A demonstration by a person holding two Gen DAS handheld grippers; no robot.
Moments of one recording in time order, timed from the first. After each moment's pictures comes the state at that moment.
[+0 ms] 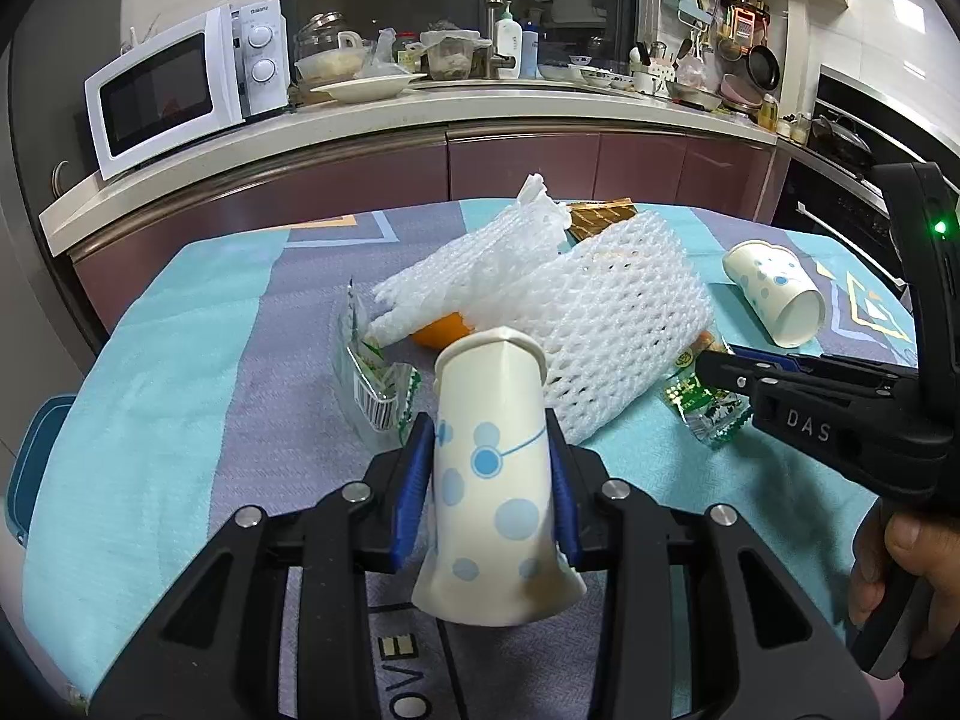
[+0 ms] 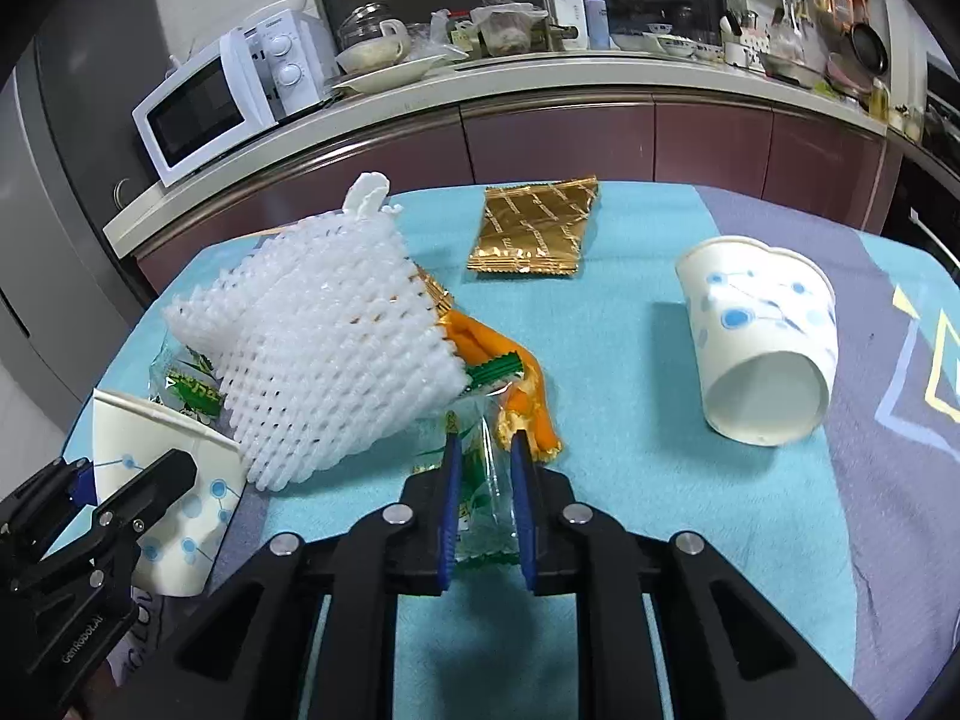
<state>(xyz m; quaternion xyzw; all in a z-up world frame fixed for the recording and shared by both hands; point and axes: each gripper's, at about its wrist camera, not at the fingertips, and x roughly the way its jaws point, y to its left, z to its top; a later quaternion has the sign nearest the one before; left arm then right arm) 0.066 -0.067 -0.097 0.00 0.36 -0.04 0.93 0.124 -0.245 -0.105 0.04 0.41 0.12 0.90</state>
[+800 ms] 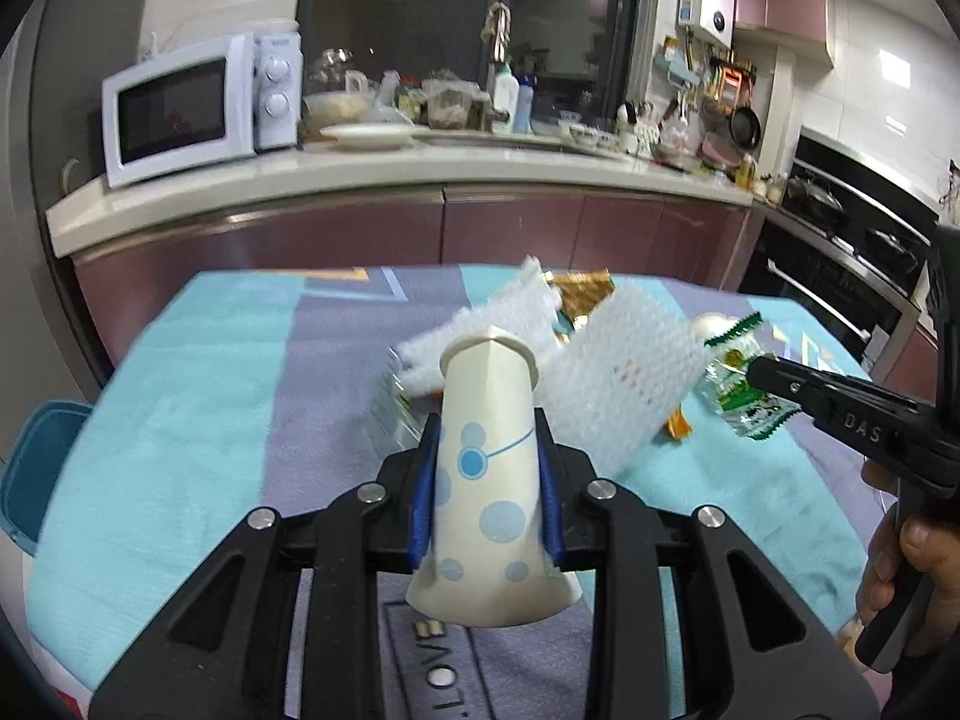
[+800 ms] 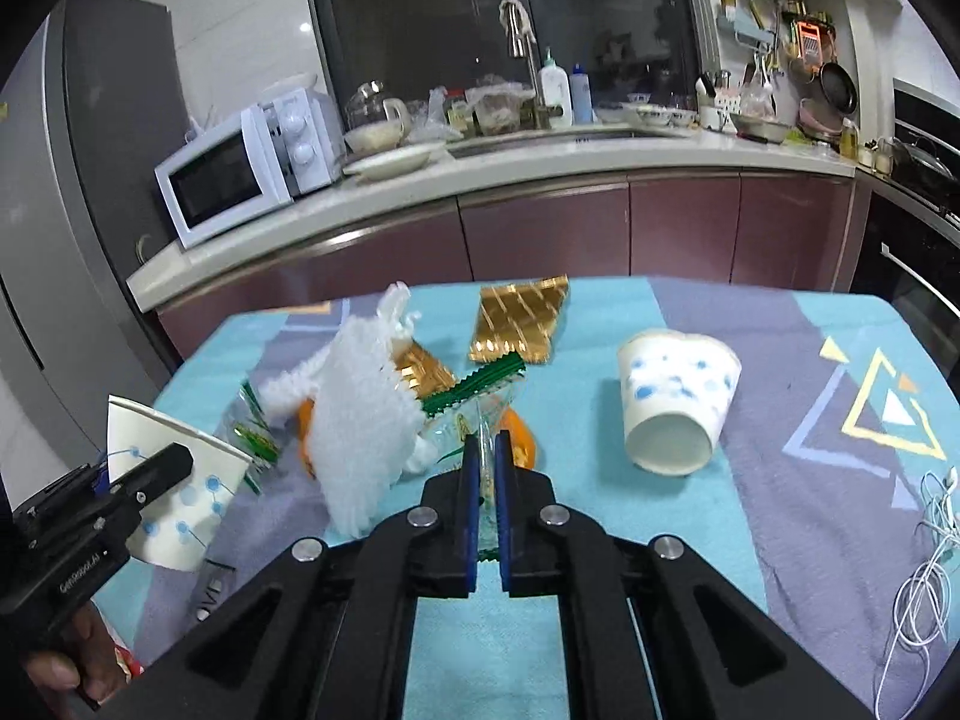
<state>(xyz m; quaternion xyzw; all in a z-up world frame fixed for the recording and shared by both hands) 0.034 -0.032 -0.050 -0.04 0.29 -0.06 0.95 0.072 -0.262 -0.037 0.05 0.32 0.11 0.94</state>
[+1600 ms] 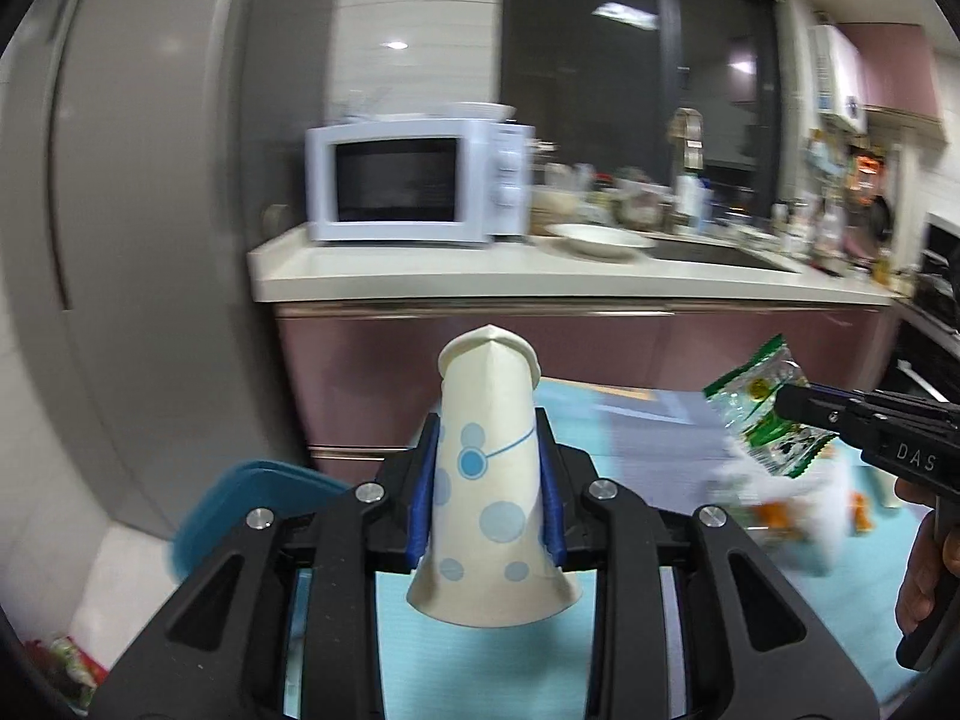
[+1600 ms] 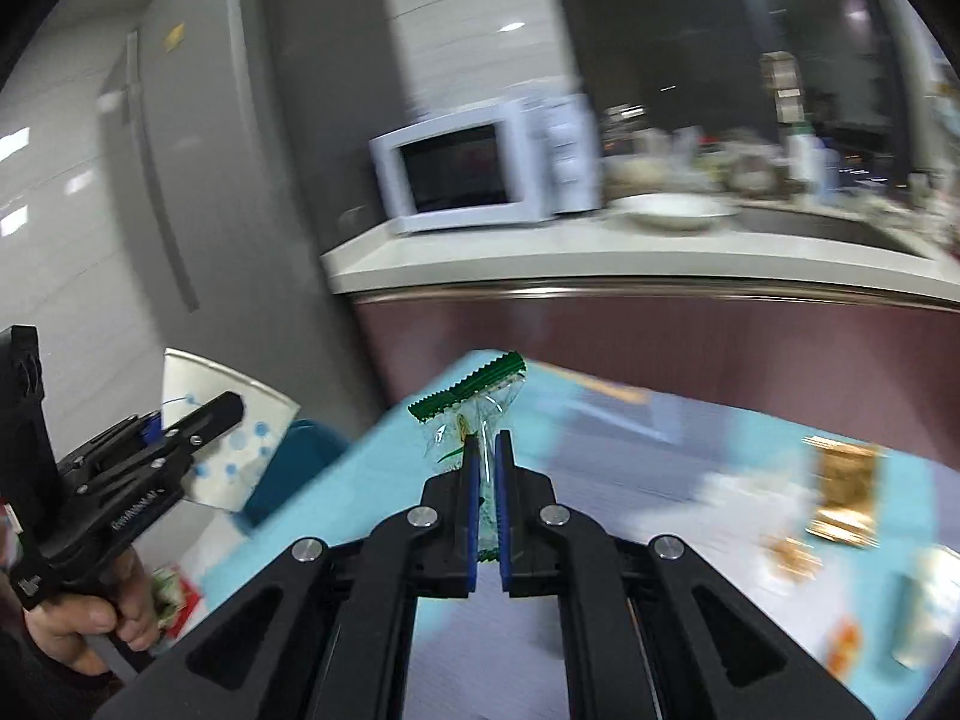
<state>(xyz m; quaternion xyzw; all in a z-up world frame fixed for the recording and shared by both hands) -0.005 0.192 0.021 -0.05 0.21 0.14 0.97 0.116 -0.039 0.024 -0.01 0.29 0.36 0.89</state>
